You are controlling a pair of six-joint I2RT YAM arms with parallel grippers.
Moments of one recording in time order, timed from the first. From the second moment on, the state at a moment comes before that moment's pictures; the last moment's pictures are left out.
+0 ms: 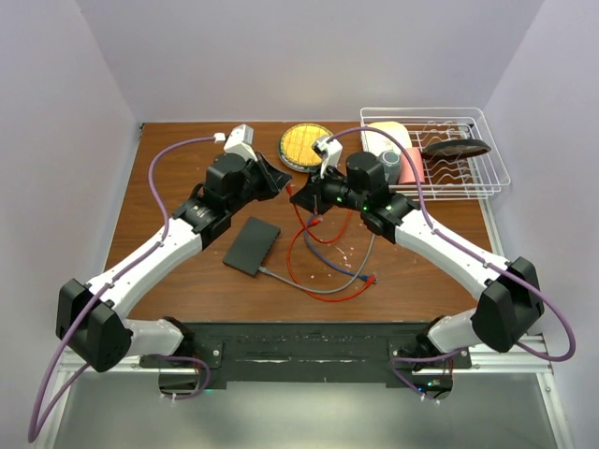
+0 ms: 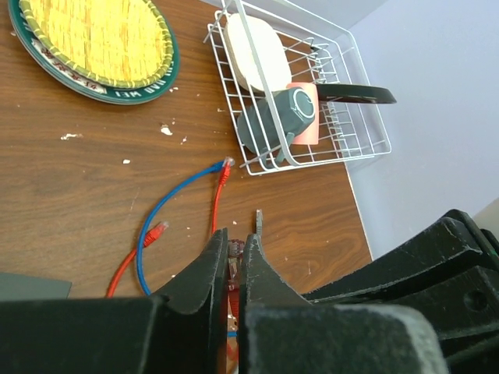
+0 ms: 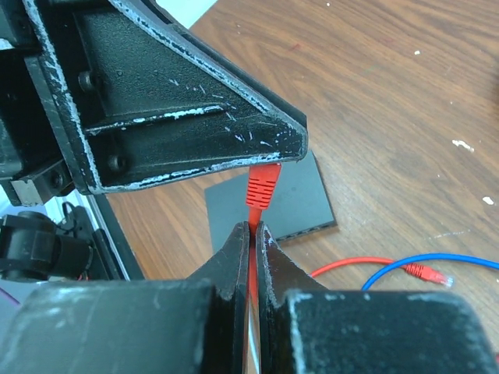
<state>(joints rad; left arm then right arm) -0.58 1.29 1.08 -0.07 -0.03 -0.74 0.67 1.42 1.15 -0.05 -0.35 0.29</state>
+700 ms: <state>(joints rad) -0.59 1.23 1.05 -0.10 -0.19 -0.86 0.67 1.42 1.12 0.03 -0.30 0.39</state>
